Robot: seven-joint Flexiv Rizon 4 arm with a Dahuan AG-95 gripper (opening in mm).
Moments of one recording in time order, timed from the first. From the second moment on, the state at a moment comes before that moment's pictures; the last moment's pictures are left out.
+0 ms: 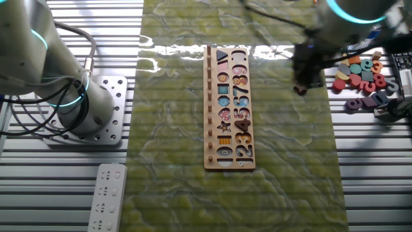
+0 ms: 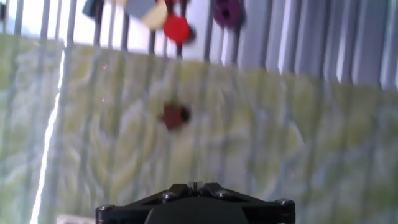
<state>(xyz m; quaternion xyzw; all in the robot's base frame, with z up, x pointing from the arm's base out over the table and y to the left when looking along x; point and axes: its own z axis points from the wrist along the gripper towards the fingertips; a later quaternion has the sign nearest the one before) 0.617 0.035 0.135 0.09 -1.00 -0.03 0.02</state>
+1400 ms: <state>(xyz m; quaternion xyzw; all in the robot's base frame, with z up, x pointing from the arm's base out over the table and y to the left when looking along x) 0.641 0.063 0.075 0.10 -0.99 -0.05 0.06</state>
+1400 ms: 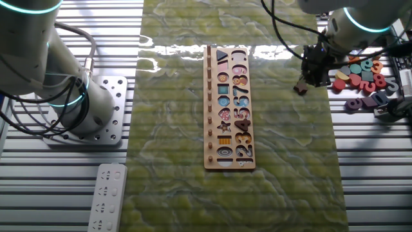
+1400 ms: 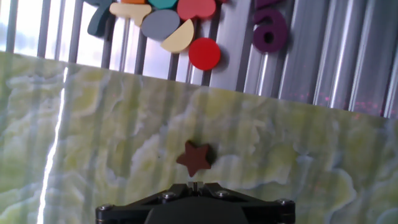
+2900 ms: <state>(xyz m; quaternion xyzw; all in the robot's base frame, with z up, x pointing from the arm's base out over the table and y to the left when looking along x) 0.653 0.074 0.036 0.06 -1.00 -0.04 0.05</state>
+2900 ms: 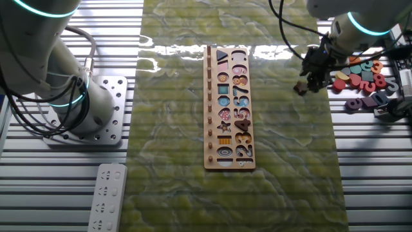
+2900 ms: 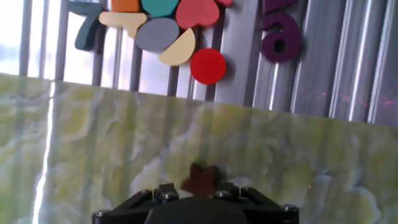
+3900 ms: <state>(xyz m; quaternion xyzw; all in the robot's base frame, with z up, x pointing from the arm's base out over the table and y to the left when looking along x) 0.651 0.073 0.017 0.04 -1.00 -0.03 0.04</state>
